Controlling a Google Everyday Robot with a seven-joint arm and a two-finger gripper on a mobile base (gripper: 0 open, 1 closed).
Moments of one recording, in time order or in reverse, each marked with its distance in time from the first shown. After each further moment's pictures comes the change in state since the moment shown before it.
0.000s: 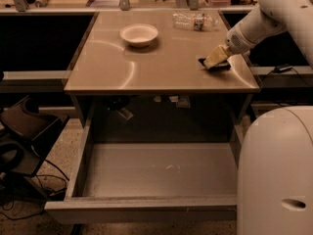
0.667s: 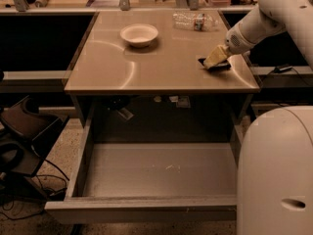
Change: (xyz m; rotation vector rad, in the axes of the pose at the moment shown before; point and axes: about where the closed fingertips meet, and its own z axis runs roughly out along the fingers) arm 0.000 0.000 0.000 0.000 0.000 0.000
